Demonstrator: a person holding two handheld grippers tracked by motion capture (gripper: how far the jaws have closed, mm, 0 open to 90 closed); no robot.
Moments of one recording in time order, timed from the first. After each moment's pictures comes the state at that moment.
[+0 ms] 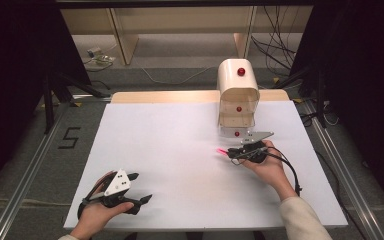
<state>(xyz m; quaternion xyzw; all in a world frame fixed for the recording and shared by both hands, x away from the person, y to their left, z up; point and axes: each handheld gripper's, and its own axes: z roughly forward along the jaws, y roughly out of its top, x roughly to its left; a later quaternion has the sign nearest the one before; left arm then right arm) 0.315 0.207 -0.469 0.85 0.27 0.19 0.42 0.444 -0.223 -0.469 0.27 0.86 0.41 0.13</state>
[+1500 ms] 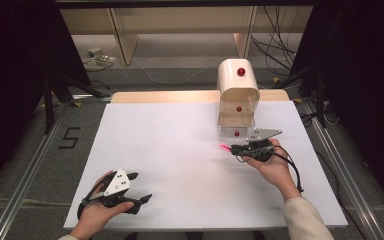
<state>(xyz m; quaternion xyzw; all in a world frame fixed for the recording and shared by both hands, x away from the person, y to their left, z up) 0.315 0.208 -0.469 0.85 0.27 0.19 0.42 0.434 -0.230 -0.447 0.28 0.84 0.43 0.14</state>
